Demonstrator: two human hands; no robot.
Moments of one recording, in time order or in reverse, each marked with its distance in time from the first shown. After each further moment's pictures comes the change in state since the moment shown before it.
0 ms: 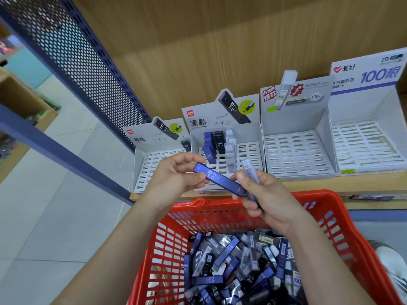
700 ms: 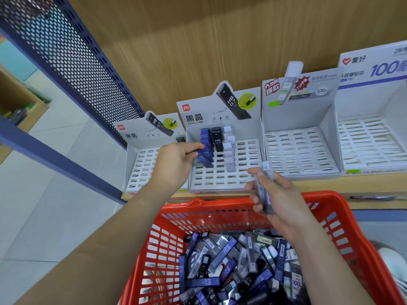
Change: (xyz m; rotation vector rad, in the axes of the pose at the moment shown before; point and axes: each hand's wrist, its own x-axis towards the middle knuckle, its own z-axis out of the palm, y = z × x) left_hand 0.069 -0.026 -0.003 0.822 0.216 0.364; right_hand 0.011 0.015 -0.019 0.110 0.261 0.001
